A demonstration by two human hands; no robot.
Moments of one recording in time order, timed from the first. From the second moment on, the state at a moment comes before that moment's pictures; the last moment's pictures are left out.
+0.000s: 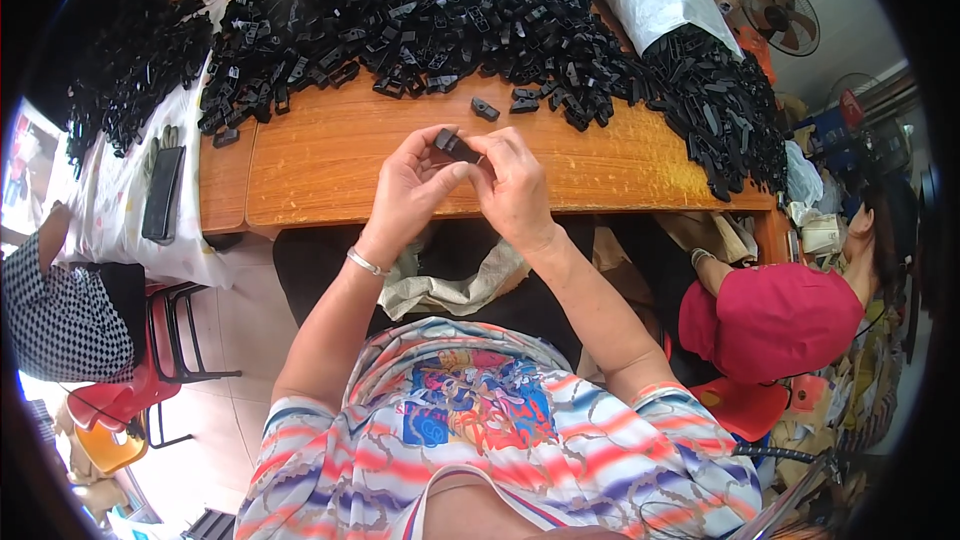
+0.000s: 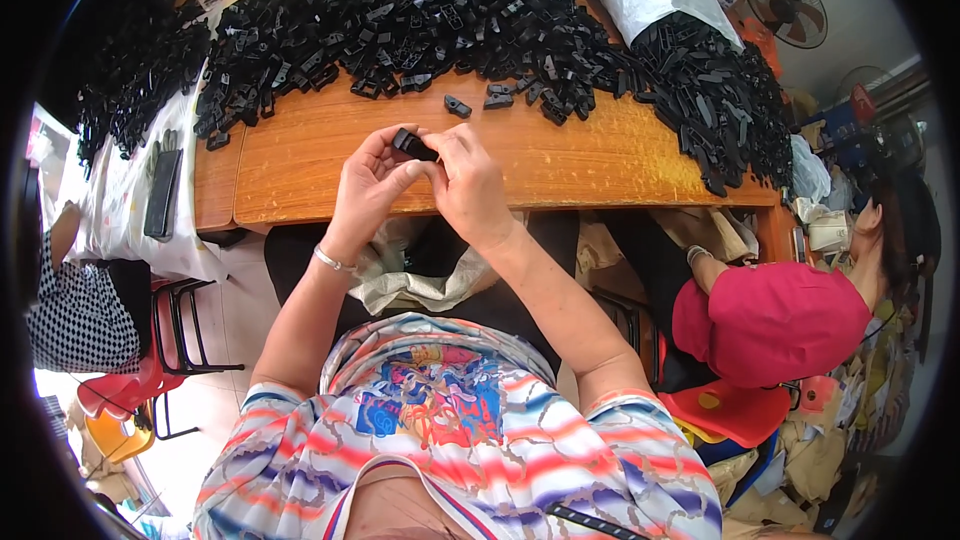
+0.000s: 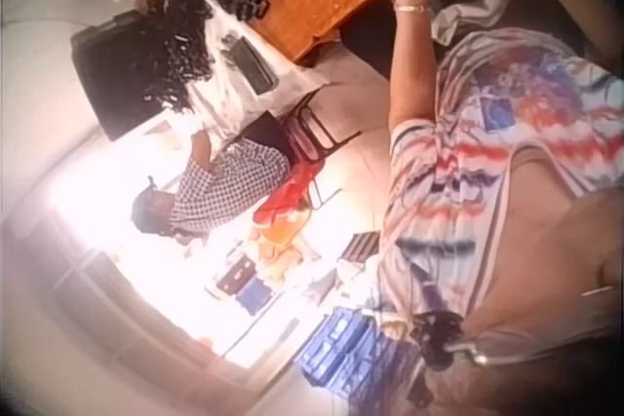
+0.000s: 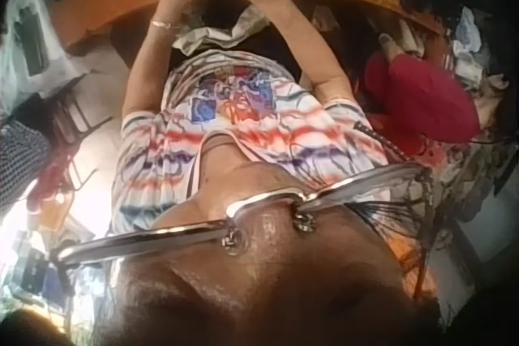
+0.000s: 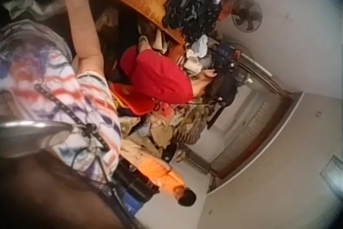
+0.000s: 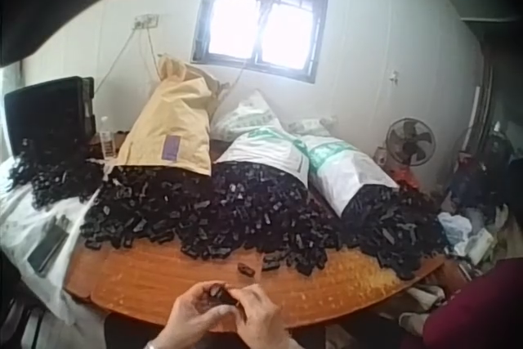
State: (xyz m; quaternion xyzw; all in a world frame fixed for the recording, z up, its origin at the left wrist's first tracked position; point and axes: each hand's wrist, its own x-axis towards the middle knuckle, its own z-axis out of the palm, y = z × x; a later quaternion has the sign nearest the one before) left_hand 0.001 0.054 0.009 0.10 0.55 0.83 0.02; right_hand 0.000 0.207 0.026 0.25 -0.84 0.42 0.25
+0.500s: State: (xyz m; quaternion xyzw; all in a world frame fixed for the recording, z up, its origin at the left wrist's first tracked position) left_hand 0.062 0.042 0.002 0.18 0.87 0.45 -0.04; right_hand 0.000 0.258 0.017 0.24 -0.87 0.43 -0.07
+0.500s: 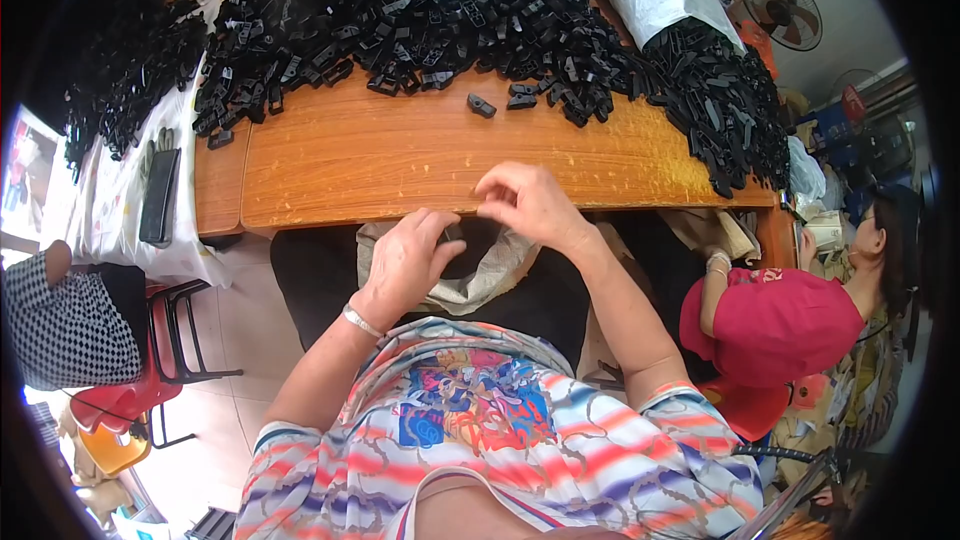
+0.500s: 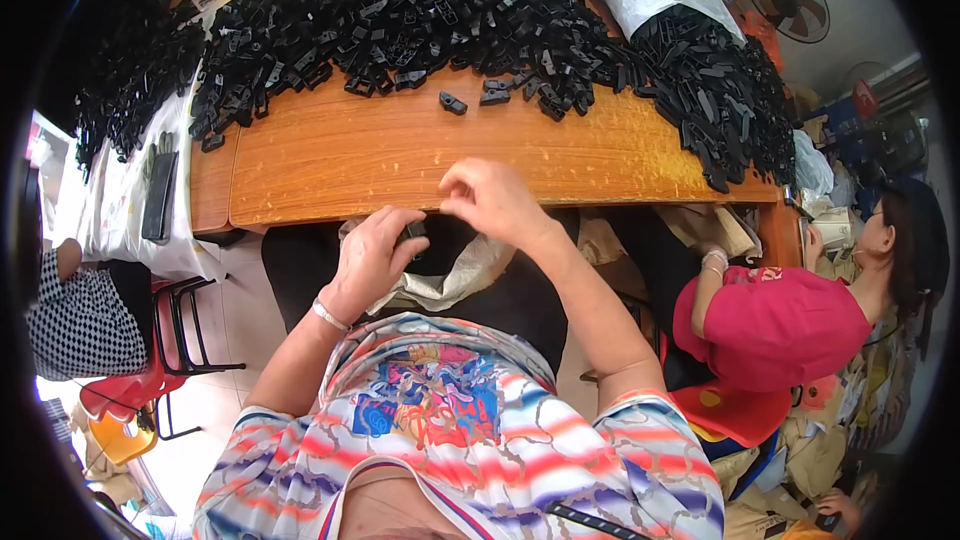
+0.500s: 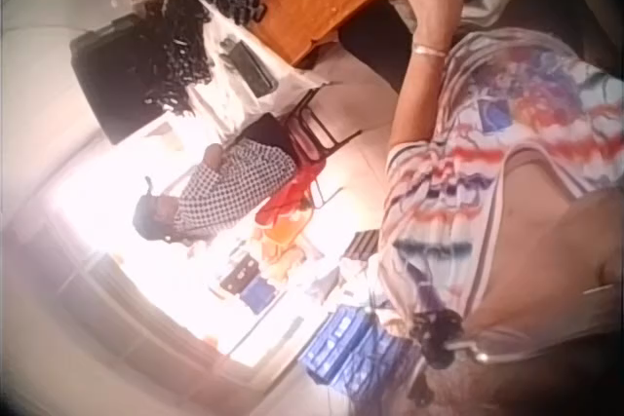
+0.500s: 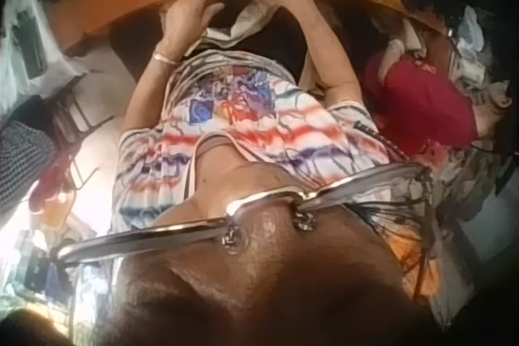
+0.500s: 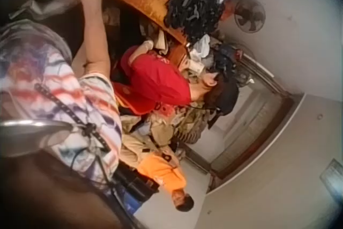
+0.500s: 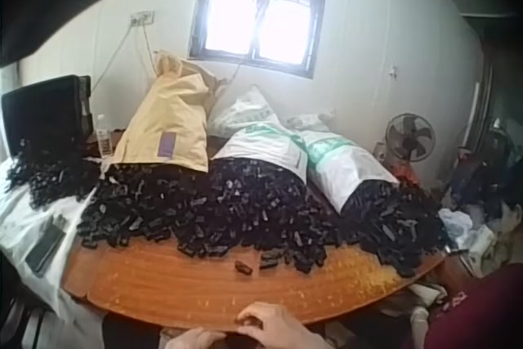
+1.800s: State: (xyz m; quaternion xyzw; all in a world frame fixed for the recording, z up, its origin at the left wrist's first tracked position) left_hand -0.047 0.008 -0.012 -0.06 0.42 0.89 0.16; right_hand -0.062 0.243 0.007 0.33 -0.92 0.19 0.11
